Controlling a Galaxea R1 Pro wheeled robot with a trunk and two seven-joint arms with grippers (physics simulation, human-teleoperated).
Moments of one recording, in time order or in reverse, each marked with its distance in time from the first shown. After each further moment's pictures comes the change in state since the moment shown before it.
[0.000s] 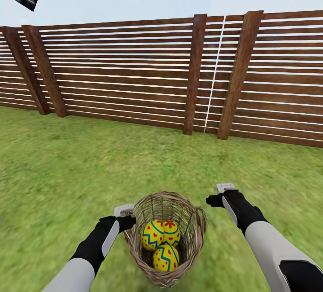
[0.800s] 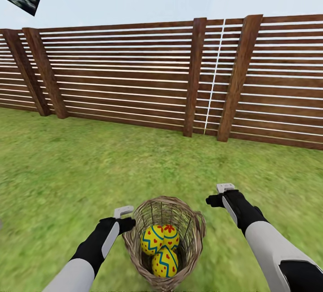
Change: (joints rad) left arm 0.001 0.002 -0.002 0.017 0.003 0.002 -0.002; right arm 0.000 0.000 0.000 -0.001 0.000 0.001 0.000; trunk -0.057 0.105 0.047
